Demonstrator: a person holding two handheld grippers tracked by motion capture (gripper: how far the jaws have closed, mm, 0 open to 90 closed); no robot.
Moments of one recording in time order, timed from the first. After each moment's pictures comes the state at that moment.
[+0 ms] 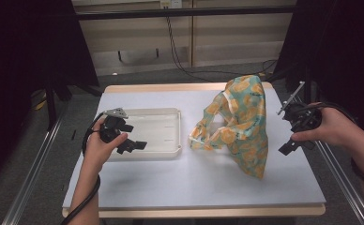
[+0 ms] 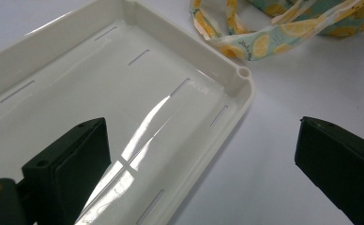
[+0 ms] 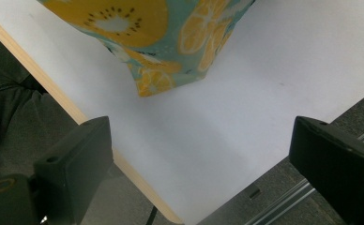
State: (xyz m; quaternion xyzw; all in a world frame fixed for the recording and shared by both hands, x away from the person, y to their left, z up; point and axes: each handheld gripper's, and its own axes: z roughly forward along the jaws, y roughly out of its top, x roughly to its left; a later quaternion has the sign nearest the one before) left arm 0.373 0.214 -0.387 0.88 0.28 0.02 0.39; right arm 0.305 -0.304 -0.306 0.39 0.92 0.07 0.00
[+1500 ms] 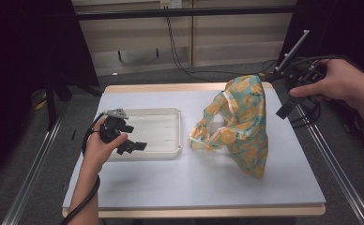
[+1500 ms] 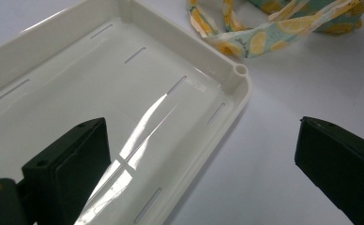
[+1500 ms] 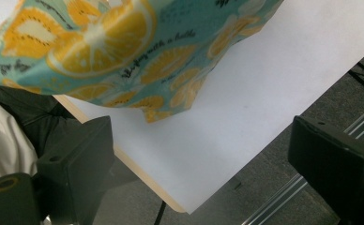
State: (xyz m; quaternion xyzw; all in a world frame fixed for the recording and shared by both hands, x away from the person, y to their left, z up) left arm 0.373 0.214 -0.387 0.88 0.28 0.01 0.38; right arm 0.347 -0.284 -0.208 0.42 0.90 0.08 0.02
